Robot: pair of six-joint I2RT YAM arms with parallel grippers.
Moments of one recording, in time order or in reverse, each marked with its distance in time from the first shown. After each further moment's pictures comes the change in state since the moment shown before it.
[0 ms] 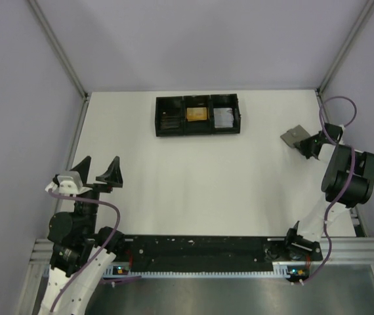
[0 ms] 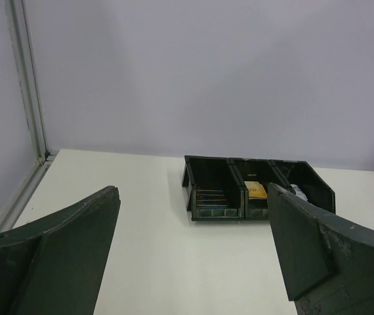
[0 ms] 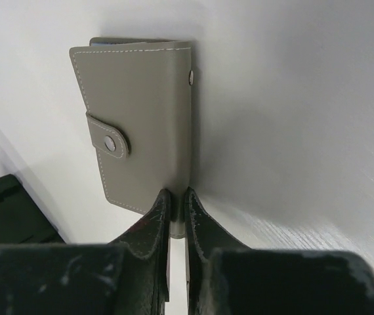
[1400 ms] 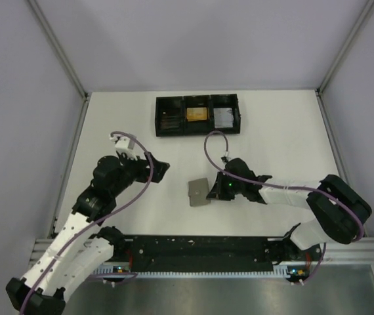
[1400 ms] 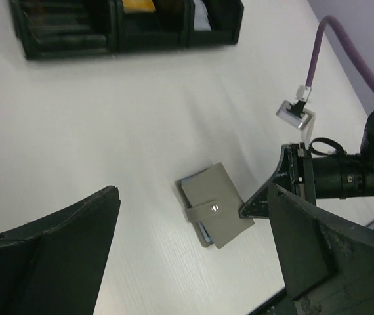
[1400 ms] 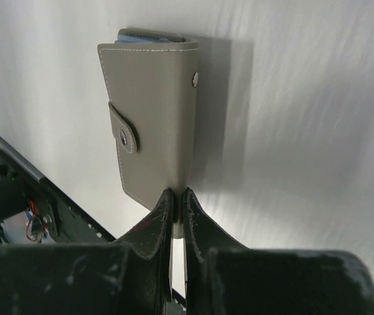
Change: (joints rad) left arm -0.028 0.576 0.098 -0.108 0.418 -0.340; right arm 1.101 -0.356 -0.346 -0.013 -0.047 -0.038
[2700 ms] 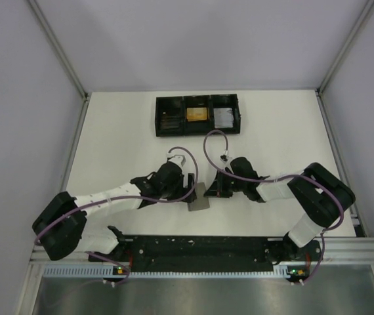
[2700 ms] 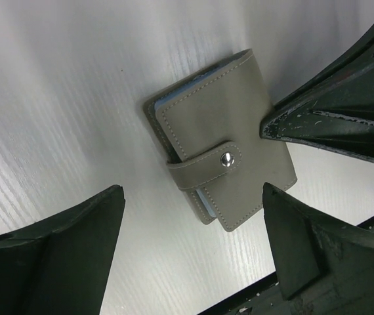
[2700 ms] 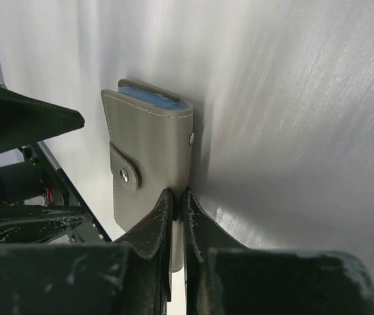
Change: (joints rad) left arm -0.410 0.659 -0.046 0.082 -0.156 -0.225; right arm -0.068 0.164 -0.076 0.346 -0.203 -0.044
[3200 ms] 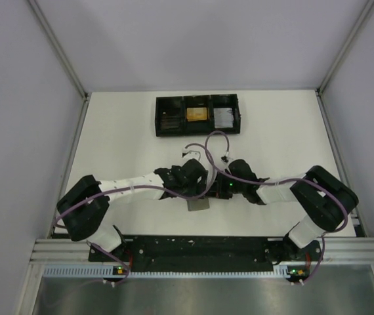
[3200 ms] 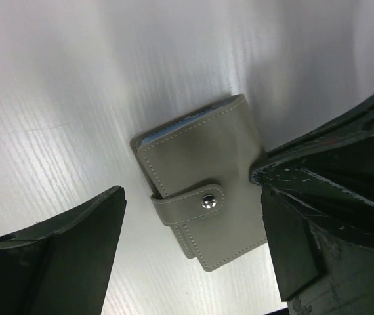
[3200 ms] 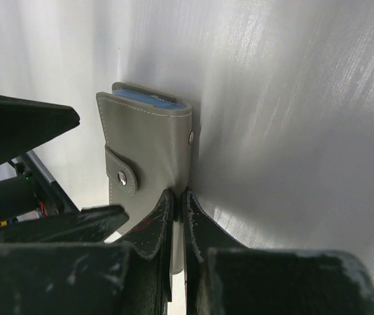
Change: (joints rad) left arm -0.121 0.230 0.267 -0.156 -0.214 -0.039; right arm 0.041 -0.033 -0.013 -0.022 0.095 0.041
